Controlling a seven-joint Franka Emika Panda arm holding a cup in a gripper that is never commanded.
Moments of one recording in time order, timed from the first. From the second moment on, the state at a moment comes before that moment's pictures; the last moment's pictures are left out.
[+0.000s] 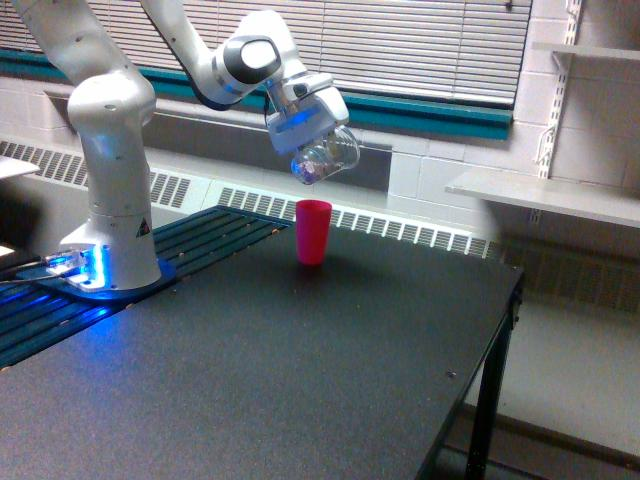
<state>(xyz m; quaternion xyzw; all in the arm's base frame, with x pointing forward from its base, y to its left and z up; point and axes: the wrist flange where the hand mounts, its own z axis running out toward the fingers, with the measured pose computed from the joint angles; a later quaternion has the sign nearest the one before) 0.252 0.226 0.344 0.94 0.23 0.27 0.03</state>
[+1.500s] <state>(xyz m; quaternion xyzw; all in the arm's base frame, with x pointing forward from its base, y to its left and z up) 0.245 0.208 0.298 0.93 0.28 0.25 0.08</state>
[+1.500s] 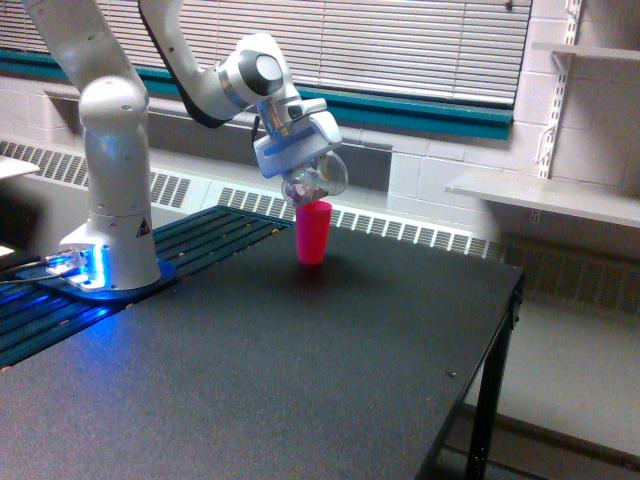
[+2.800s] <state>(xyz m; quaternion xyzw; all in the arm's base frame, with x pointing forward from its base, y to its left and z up) 0.229 0.220 0.312 0.92 0.29 0.23 0.09</state>
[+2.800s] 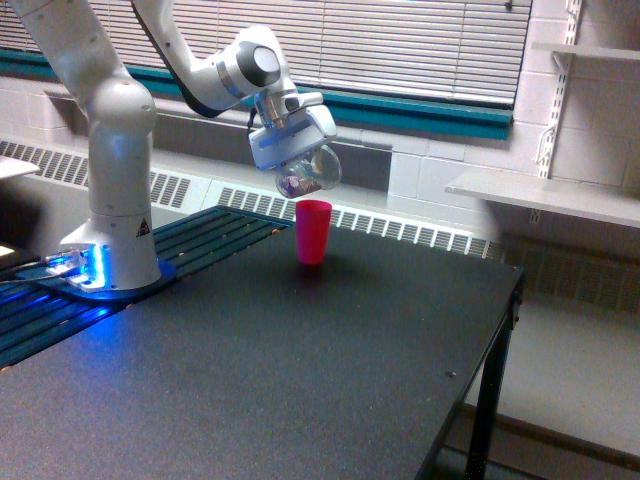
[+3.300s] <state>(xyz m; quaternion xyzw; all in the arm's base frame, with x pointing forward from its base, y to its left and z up) 0.216 0.229 0.310 0.91 0.33 0.21 0.10</state>
